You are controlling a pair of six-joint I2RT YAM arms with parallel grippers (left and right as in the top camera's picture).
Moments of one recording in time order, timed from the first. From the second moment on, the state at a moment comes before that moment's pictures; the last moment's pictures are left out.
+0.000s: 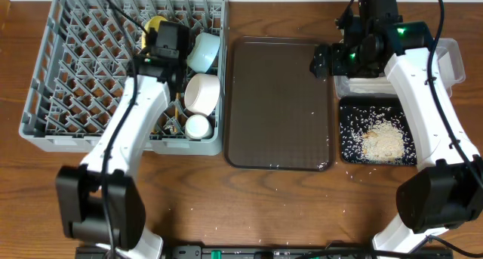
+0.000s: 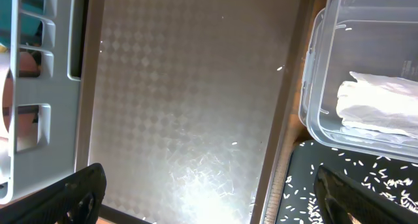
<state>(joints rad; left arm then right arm) -0.19 1.74 1.41 -0.82 -0.49 -0.15 0.15 1.84 1.77 -1.10 -0.23 0.14</state>
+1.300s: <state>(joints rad) -0.29 1.29 1.41 -0.92 -0.30 -0.25 0.15 1.84 1.77 -1.10 -0.23 0.14</state>
